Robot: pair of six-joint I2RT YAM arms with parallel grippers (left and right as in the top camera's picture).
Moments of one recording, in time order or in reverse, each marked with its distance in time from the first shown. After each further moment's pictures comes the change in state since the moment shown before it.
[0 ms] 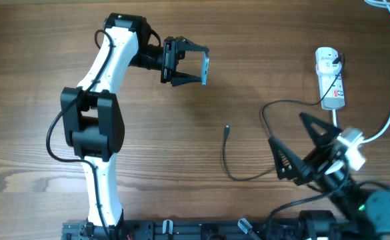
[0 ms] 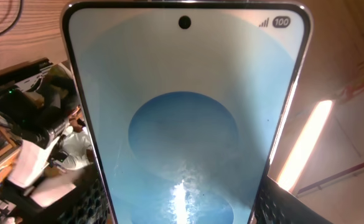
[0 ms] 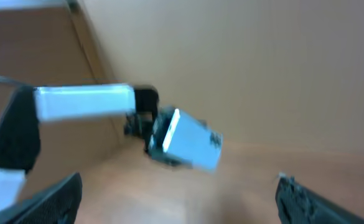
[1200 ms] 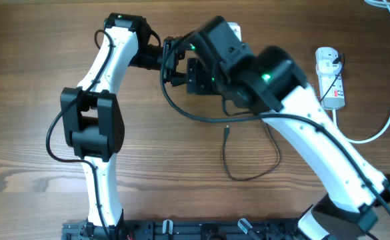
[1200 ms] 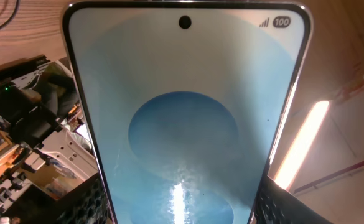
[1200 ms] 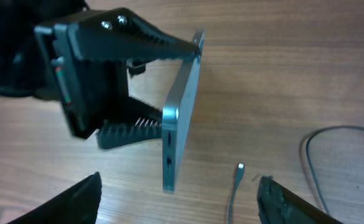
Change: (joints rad) left arm 0.000 -0.002 0.000 -0.014 0.006 0.000; right arm 0.748 1.495 1.514 -1.143 0.872 0.303
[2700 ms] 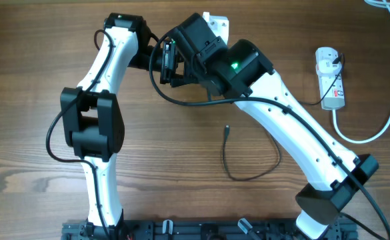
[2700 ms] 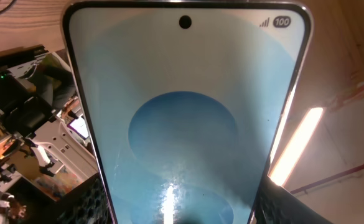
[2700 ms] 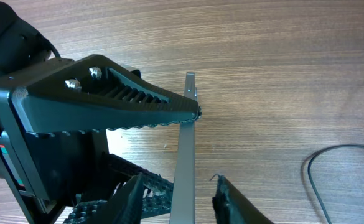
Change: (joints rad) left arm 0.000 0.000 0.000 -0.057 0.000 0.000; right arm 0.000 0.109 0.001 0.094 0.114 0.040
